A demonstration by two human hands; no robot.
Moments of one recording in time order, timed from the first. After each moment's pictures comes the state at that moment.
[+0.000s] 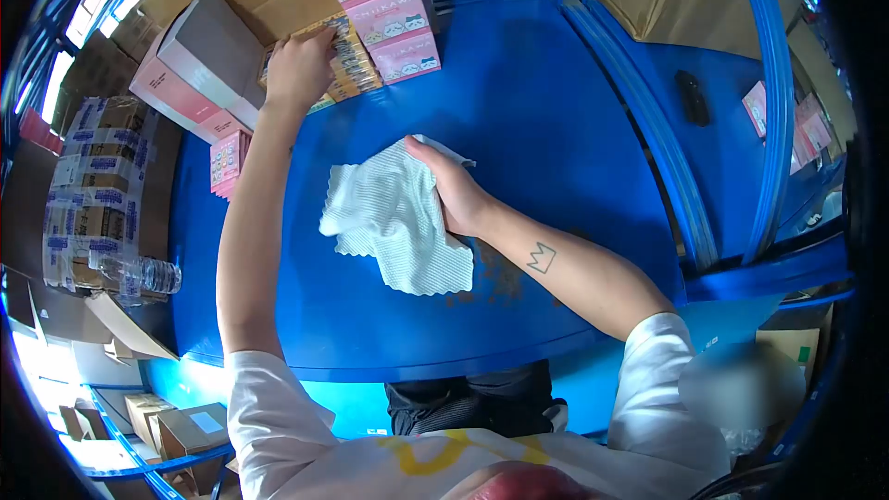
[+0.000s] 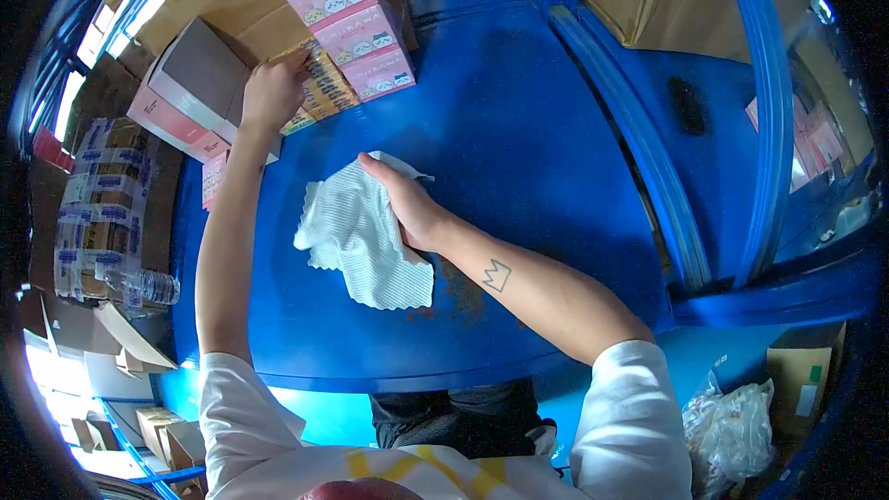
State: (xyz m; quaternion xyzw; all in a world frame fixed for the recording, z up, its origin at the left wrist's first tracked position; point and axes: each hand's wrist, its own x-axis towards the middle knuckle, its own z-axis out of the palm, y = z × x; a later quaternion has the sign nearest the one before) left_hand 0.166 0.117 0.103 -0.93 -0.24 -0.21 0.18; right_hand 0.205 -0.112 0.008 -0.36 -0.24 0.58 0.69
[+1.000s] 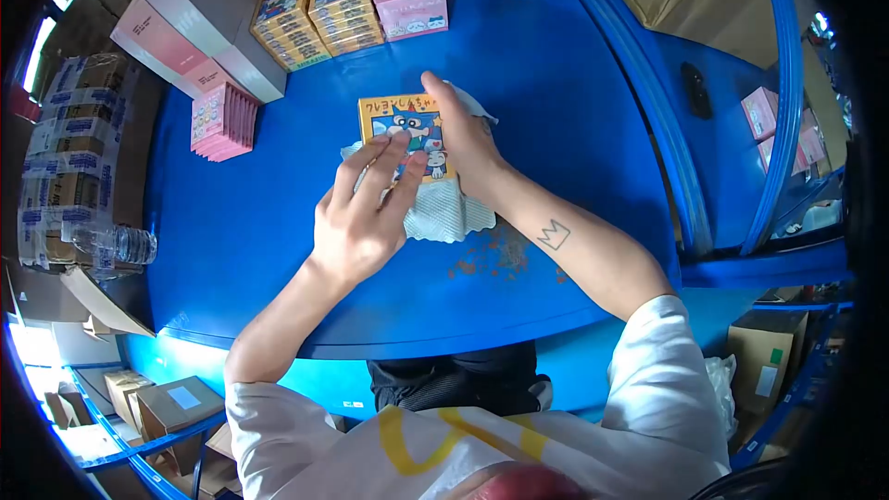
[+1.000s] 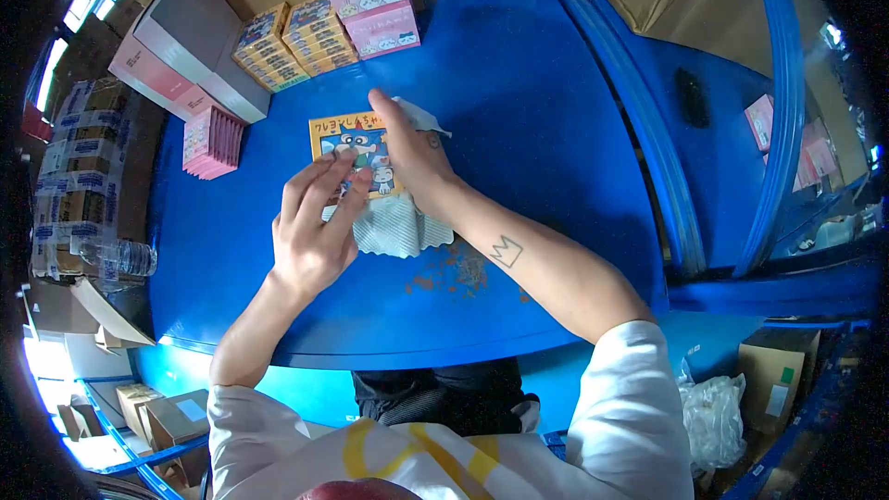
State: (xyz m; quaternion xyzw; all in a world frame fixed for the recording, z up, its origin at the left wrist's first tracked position) left_hand 0.054 -0.056 0.034 -0.92 -0.04 -0.38 0.07; right_hand 0.206 -0.112 0.024 -0.48 -0.24 0.48 0.70
